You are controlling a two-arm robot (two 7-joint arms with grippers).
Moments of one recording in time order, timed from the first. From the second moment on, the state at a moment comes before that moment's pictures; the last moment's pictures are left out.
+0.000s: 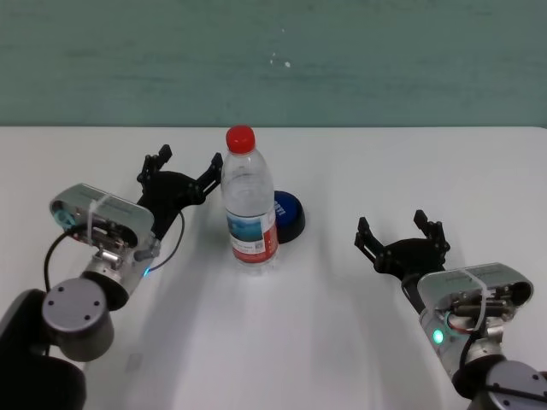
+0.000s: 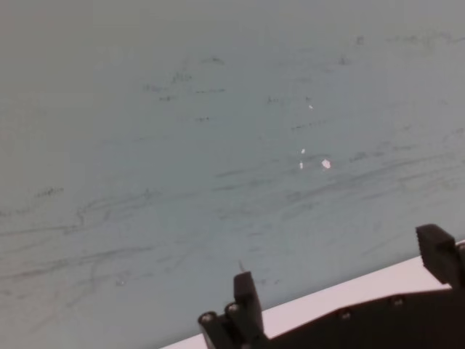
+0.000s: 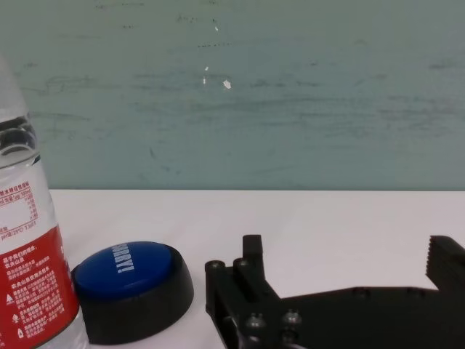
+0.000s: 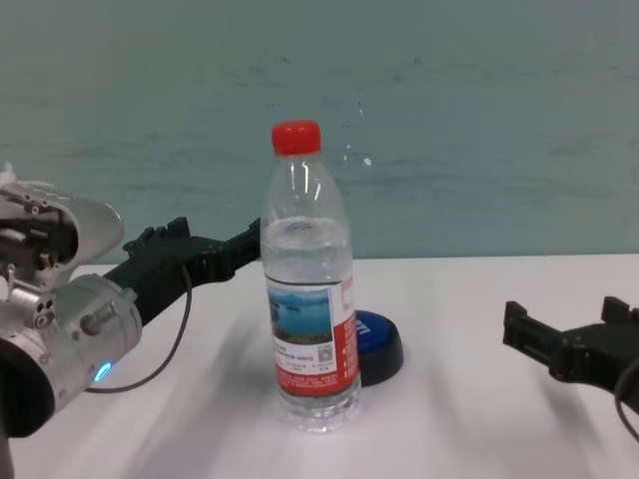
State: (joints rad) left arm -0.30 0.13 0.19 -1.17 0.00 -0.25 -0.20; right arm -0.06 0.16 -0.26 -1.64 0.19 -0.04 -0.06
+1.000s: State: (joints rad) left arm -0.32 0.14 0.17 -1.15 0.00 -0.25 -0.19; right arm -0.06 0.16 -0.26 -1.64 0.19 -0.04 -0.06
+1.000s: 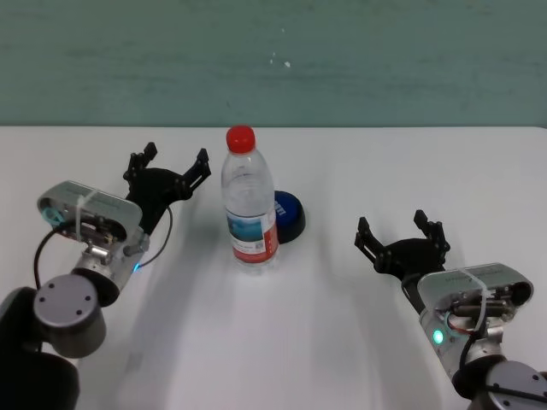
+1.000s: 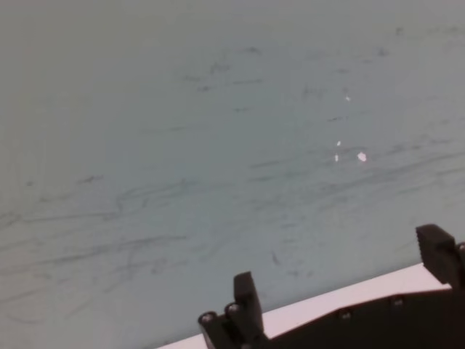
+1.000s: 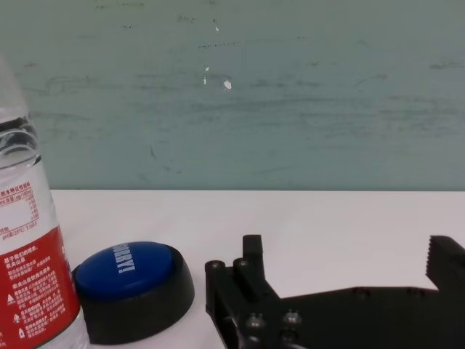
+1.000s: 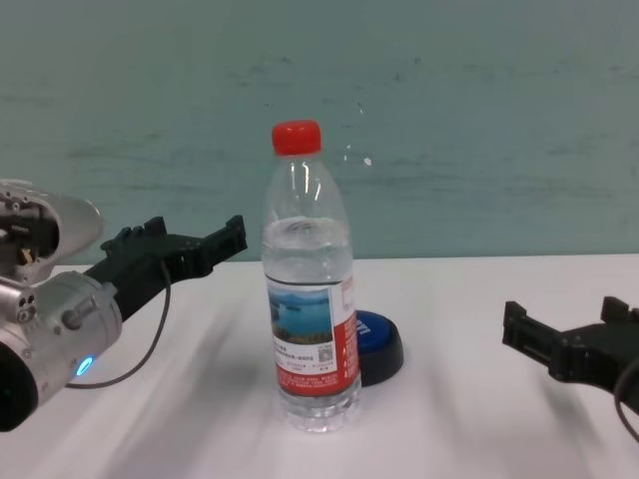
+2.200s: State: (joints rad) left arm -0.29 0.16 0.14 -1.18 -0.02 -0.24 -0.20; right arm -0.06 0.16 -0.26 -1.64 0.19 -0.04 -0.06
